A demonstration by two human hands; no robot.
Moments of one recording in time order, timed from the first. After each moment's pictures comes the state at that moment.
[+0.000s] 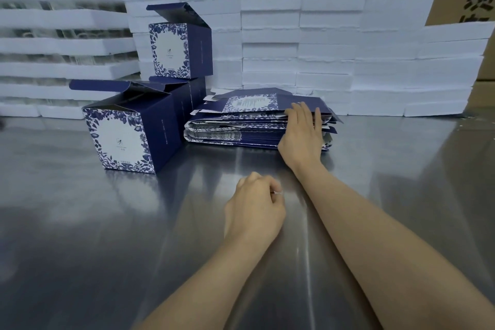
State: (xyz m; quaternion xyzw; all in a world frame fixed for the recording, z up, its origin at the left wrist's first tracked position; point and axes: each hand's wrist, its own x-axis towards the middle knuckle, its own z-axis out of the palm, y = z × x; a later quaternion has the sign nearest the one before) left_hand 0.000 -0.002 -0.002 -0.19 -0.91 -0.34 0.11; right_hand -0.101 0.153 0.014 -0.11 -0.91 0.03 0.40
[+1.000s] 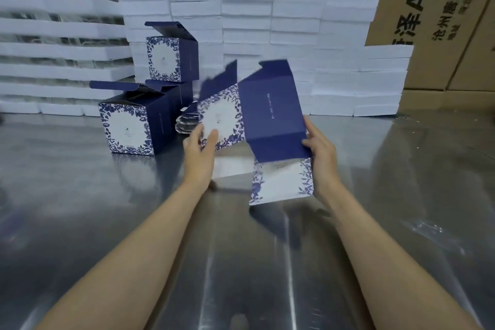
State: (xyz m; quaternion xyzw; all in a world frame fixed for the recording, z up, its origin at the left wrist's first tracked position) left_hand -0.004 -0.047 0.026 -0.12 -0.72 -0.68 0.12; right_hand 0.097 0.143 0.044 0.01 -0.59 0.74 0.32
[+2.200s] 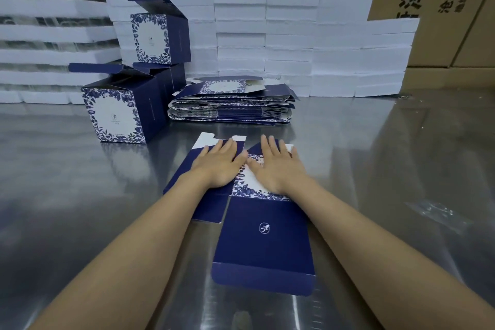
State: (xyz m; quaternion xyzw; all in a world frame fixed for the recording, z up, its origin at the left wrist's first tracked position) left_hand -0.019 -0.033 0.000 -0.29 -0.95 -0.09 -0.06; right_hand 0.062 0.110 0.003 -0.12 -0.99 0.10 0.01
